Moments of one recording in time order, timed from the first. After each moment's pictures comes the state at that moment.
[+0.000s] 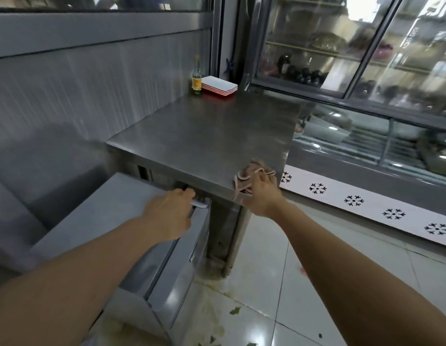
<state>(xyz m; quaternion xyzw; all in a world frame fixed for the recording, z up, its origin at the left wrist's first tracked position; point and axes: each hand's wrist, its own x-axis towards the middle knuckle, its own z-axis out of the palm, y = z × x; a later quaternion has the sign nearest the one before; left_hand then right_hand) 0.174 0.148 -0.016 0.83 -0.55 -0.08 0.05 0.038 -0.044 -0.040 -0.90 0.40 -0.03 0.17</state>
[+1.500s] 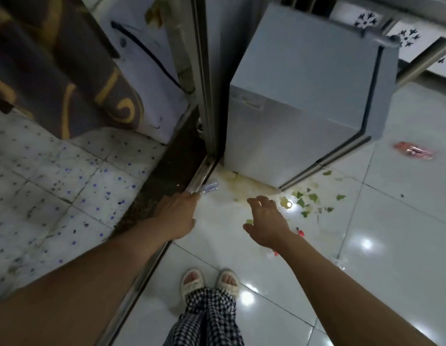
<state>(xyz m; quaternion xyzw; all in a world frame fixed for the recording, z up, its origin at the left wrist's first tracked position) 0.348 0.639 -0.210 0.81 -0.49 -0.32 -0.06 0.176 0.509 -0.234 -0.86 0.35 0.26 0.27</state>
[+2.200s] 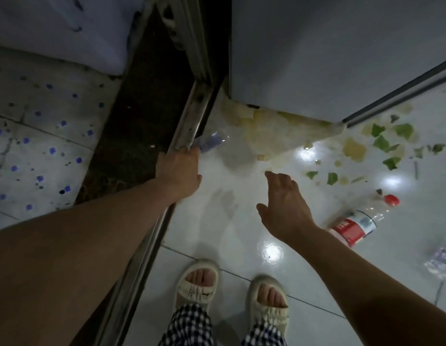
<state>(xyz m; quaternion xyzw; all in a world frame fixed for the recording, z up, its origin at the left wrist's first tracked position) 0.412 0.589 -0.648 0.82 -0.49 -0.27 -0.14 0.208 0.527 -0.627 -0.80 0.46 0.22 0.31</state>
